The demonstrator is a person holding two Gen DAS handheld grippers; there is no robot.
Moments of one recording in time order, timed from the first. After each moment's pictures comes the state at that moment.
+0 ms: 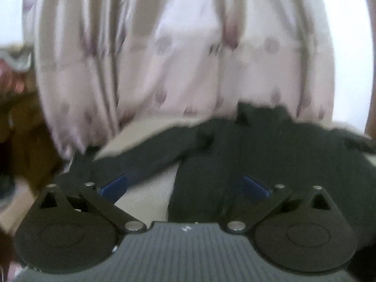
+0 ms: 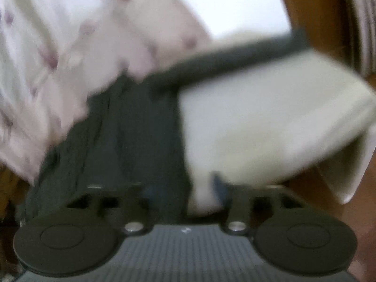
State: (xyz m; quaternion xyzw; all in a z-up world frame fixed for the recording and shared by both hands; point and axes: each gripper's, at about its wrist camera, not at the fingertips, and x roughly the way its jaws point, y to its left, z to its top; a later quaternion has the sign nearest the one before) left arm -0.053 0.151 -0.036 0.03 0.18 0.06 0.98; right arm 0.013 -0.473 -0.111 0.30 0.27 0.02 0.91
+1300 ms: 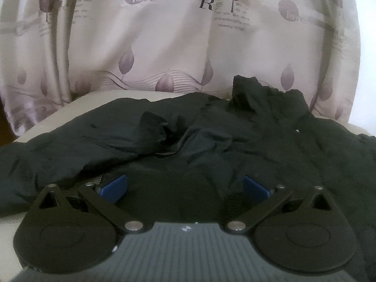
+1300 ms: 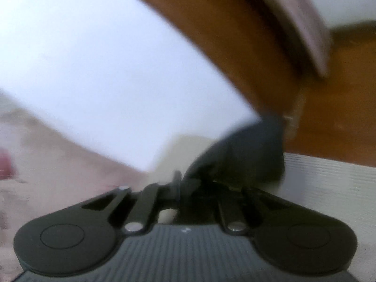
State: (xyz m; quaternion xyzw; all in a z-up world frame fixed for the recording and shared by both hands) left arm 0.157 0.116 -0.140 -0.03 0.23 0.05 0.97; right arm 0.305 -0.596 -0.115 0.46 0.10 -0.13 0.87
